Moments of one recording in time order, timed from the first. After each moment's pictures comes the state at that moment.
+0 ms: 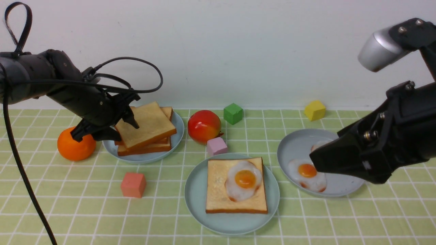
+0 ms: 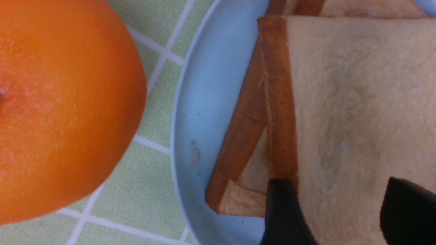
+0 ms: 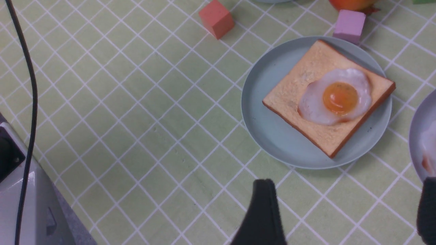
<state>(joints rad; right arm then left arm) 0.41 1.14 -1.14 0.50 0.96 -0.45 -0.03 2.06 -1.54 -0.42 0.64 -0.32</state>
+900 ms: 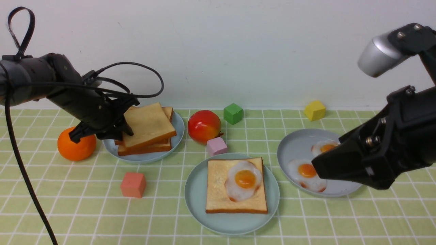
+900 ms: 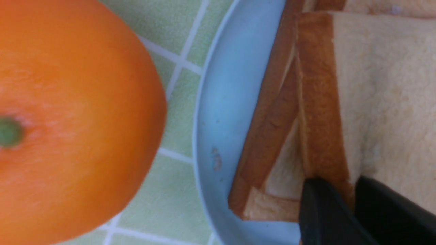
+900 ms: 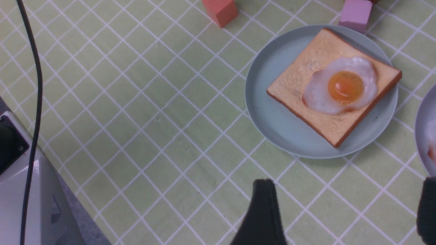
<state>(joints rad) 0.41 1.14 -1.14 0.50 0.99 -0.45 -0.01 2.07 -1.55 -0.40 0.67 -0.25</state>
